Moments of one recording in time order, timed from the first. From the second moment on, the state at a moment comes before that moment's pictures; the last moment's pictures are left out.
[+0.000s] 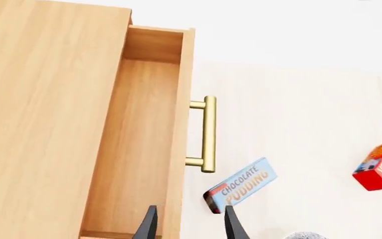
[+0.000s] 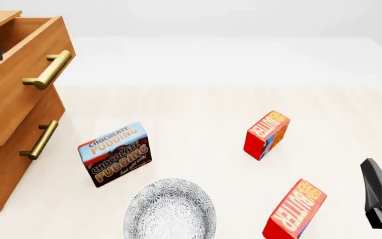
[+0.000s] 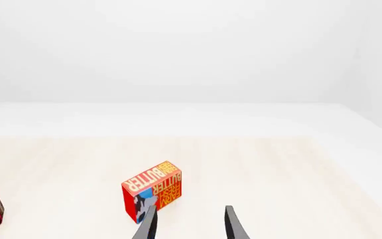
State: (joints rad) left arm 0.02 0.96 -1.26 1.03 -0.07; right arm 0.00 0.00 -0.01 0.01 0.00
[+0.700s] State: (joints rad) left arm 0.04 1.03 -1.23 0.98 -0.10; right arm 0.00 0.00 -0.01 0.01 0.00
